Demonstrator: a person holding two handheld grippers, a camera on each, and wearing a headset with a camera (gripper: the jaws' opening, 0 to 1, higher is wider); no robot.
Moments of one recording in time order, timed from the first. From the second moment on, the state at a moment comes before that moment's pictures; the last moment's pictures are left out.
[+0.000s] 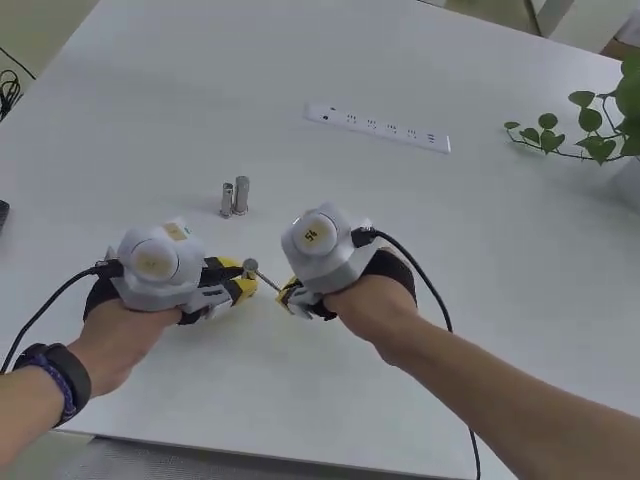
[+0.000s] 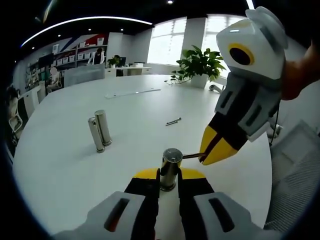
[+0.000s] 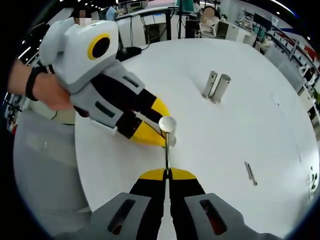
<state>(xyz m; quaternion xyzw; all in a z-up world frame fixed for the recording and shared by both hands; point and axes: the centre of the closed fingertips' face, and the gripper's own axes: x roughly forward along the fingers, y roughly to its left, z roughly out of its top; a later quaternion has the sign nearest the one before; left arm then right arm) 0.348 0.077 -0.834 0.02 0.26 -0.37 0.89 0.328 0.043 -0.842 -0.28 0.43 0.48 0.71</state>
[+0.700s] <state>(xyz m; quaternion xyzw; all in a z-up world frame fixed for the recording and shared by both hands) 0.348 0.076 -0.833 0.04 0.26 -0.37 0.89 0.329 0.046 -0.837 -0.29 0.43 0.48 0.71</state>
